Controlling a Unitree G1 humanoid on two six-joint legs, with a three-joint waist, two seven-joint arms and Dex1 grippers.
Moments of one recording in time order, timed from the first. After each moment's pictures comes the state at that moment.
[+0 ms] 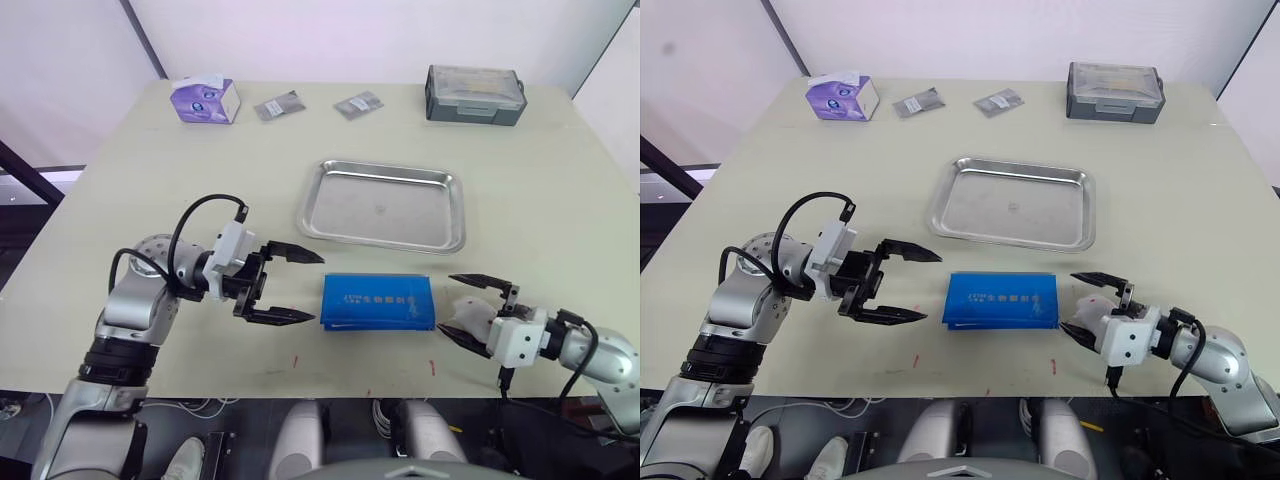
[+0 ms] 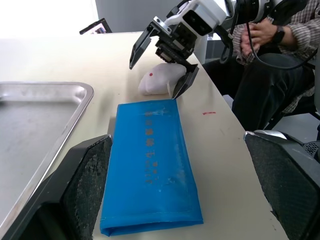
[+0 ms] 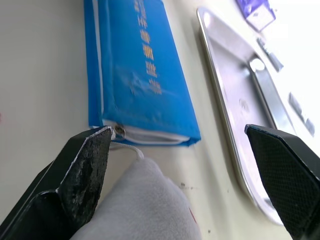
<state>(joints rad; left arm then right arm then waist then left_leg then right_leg) -0.39 0.75 -0.05 0.02 -0.55 0.11 -1.57 0.12 -0.74 0.02 -0.18 -0.05 -0.56 0.76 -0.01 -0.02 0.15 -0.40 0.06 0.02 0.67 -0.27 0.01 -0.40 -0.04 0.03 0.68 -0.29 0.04</state>
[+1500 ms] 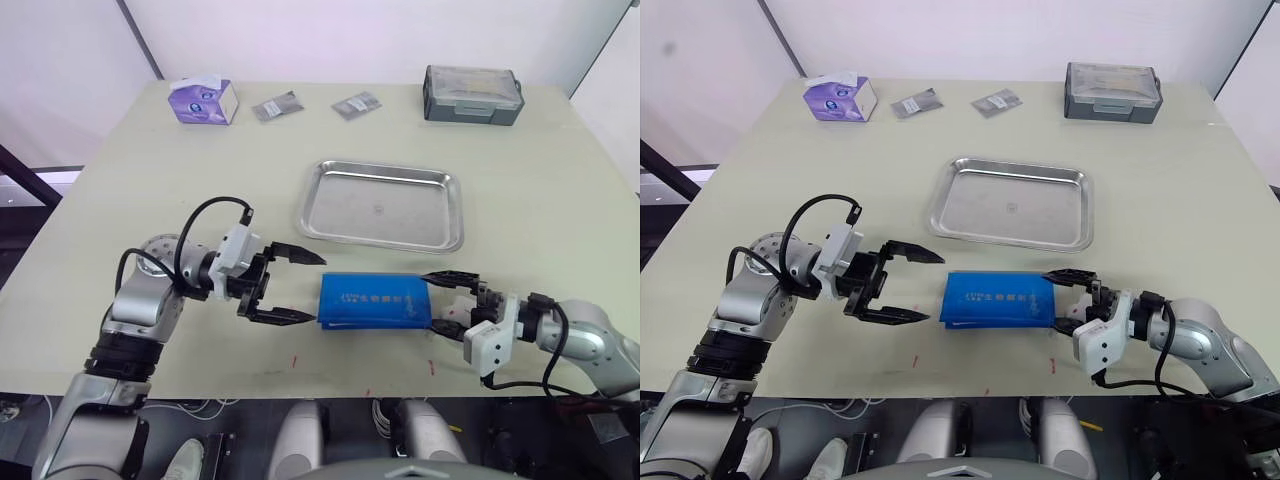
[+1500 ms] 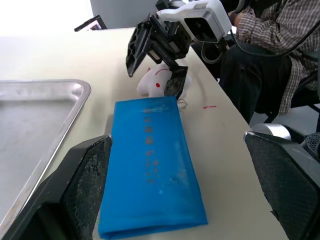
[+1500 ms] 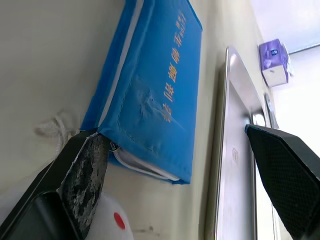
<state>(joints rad) -0.42 0.75 -0.12 0.09 -0.55 0.03 -1.57 -0.10 -0.80 0.19 -0.08 -0.31 -0.73 0.69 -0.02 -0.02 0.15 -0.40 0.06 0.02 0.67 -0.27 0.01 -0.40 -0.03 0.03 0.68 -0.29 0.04</state>
